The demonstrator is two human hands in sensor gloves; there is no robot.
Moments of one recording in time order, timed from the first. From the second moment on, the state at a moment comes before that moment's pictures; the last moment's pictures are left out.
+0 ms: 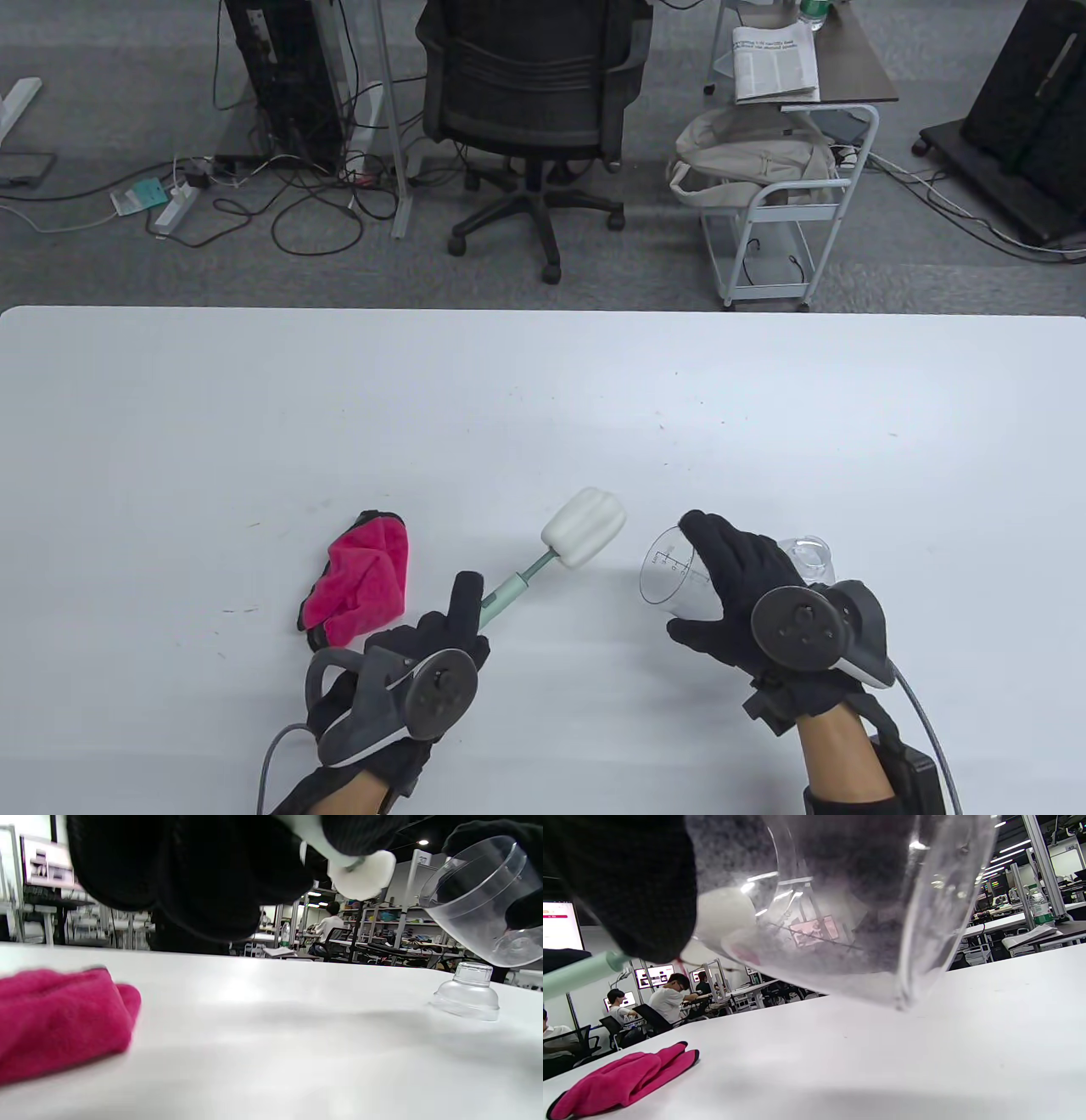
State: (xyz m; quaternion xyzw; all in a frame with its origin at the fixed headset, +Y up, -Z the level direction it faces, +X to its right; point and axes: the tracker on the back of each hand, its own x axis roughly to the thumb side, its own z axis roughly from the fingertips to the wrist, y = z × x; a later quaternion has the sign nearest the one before) left_hand -0.144 -0.674 -0.213 -0.01 -0.17 0.06 0.98; right_hand 0.188 -0.661 -0.259 0.22 -0.11 0.95 0.21
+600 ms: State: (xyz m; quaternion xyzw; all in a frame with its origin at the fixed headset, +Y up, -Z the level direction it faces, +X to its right) left_hand -0.069 -0.746 -0.287 -0.16 -0.01 -0.10 0.98; right_hand 0.177 -0.661 -0.252 0.24 -0.13 0.91 0.32
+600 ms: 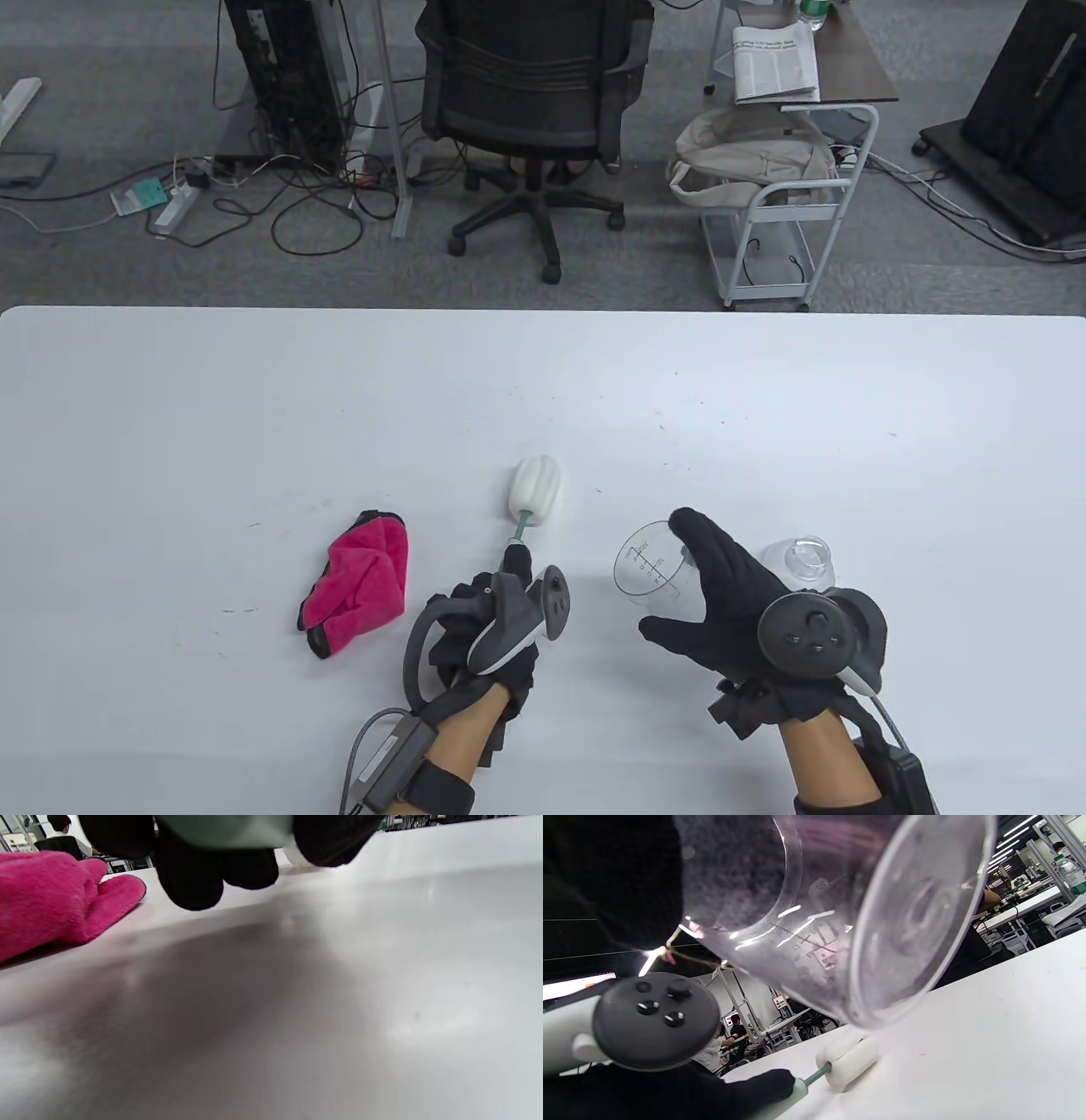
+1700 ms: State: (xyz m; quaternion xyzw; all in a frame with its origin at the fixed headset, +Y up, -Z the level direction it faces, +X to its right) left_hand -0.217 -0.714 -0.298 0.00 0.11 -0.02 0.99; right_hand 0.165 -0.675 -0.257 0.24 -0.05 0.84 0.48
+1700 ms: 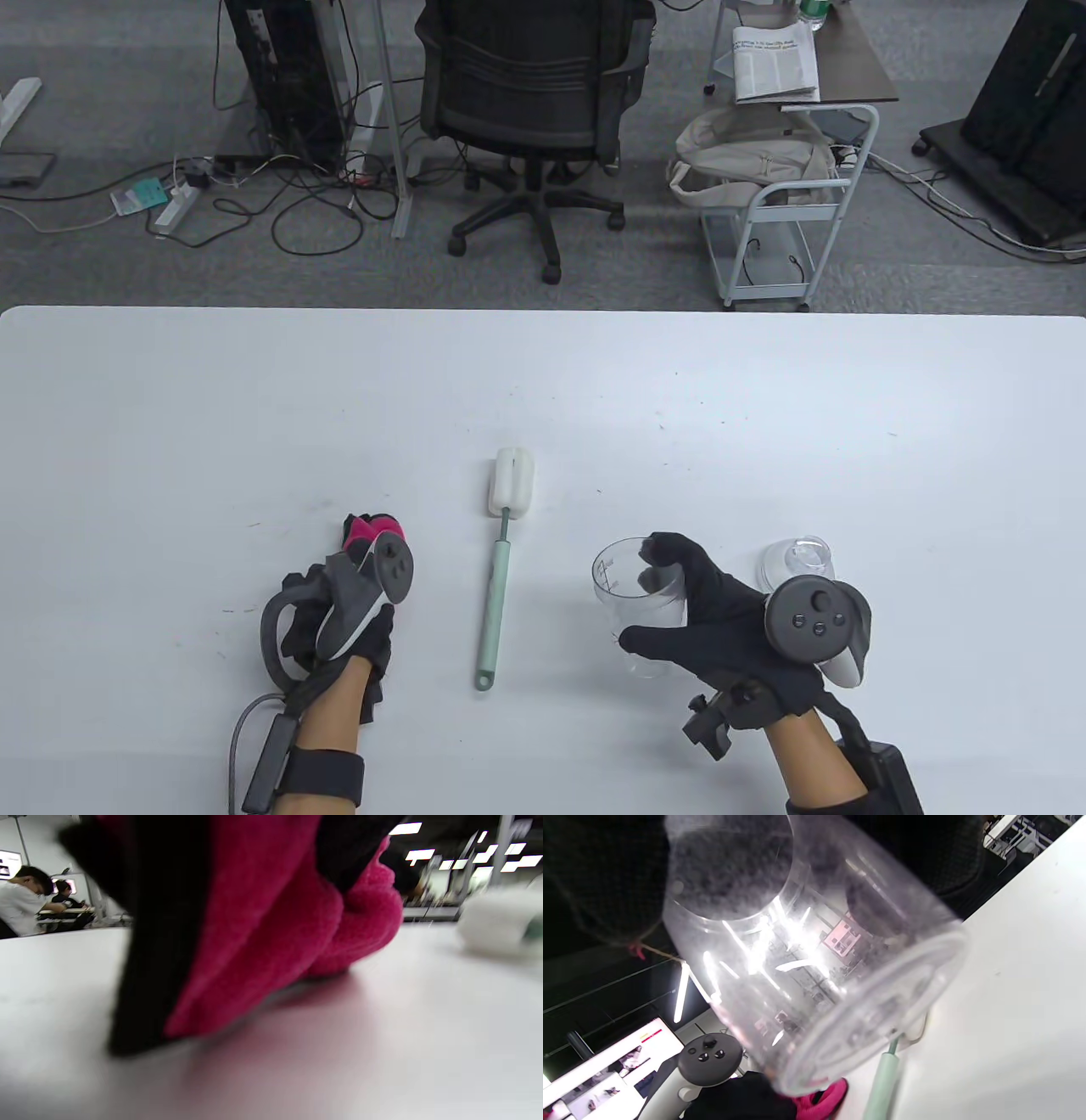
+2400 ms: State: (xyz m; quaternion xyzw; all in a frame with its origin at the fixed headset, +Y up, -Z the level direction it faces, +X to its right) left_hand -0.118 -0.678 -0.223 0.04 -0.38 0.58 0.72; right_hand 0.137 -0.671 -0.235 0.20 -0.12 0.79 0.56
